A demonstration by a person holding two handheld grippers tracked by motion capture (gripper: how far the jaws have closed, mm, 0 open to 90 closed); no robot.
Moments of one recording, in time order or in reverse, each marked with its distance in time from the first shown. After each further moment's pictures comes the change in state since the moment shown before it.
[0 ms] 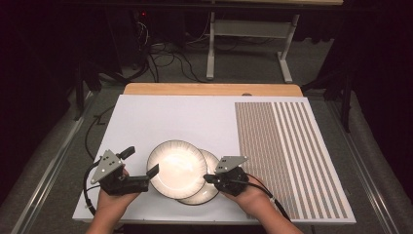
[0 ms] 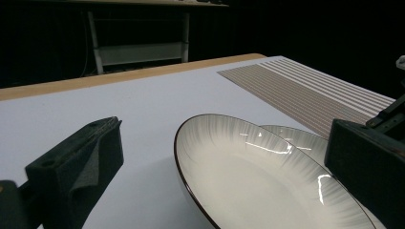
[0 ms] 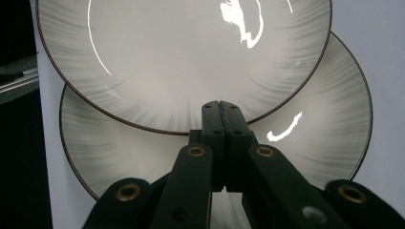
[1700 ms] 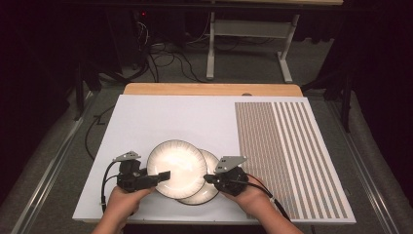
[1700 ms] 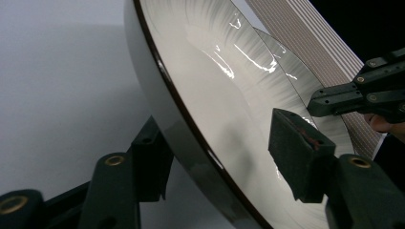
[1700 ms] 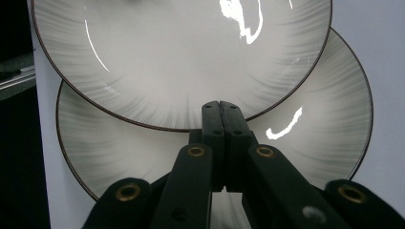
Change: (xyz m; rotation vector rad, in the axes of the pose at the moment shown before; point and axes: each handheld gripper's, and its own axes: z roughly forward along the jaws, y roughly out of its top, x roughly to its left) left arm 0.014 -0.029 0.043 0.415 -0.192 -0.350; right arm 0.000 0.000 0.001 0.011 -0.006 -0.009
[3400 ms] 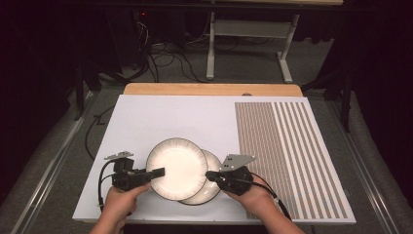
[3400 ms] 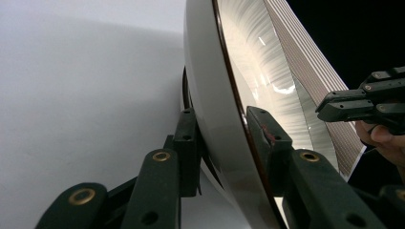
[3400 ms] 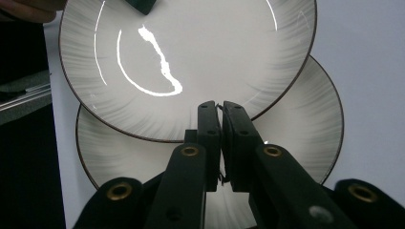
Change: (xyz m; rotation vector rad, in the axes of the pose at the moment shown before) left arm 0.008 -0.001 -0.009 -0.041 -0.044 -0.099; right arm -0.001 0.002 -0.017 -0.085 -0.003 0.024
